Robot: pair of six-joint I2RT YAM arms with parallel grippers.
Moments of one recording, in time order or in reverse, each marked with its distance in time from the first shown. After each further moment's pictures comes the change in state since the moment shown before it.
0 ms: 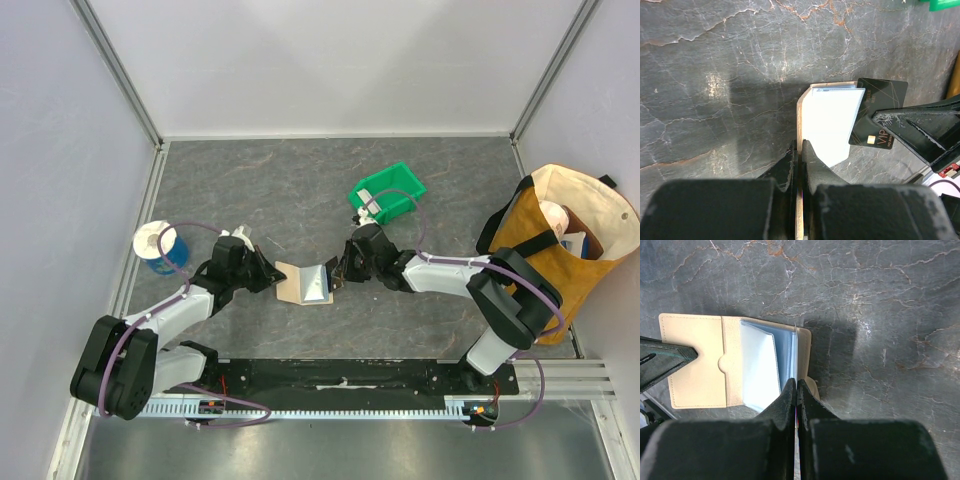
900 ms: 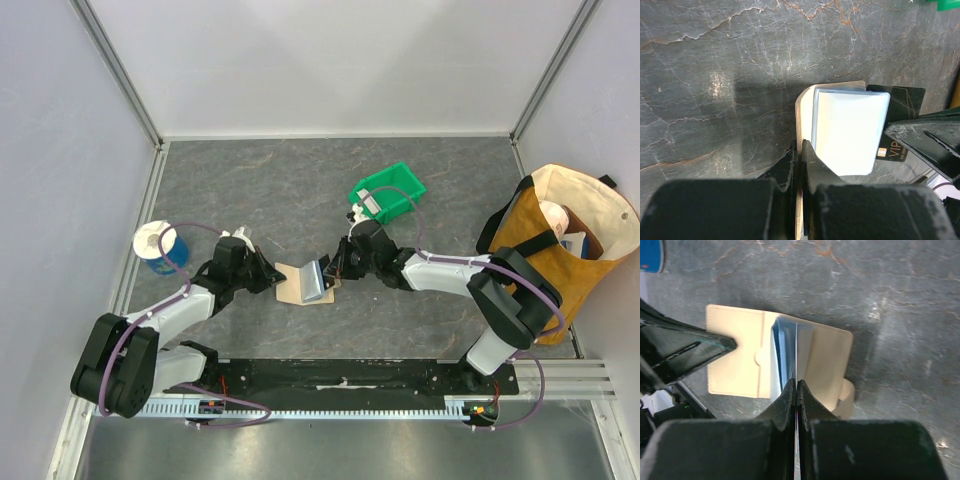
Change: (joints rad) left arm -0.010 0.011 -0.002 -0.002 -0.018 0.000; right arm 0.002 0.000 0.015 0.040 -0.101 0.000
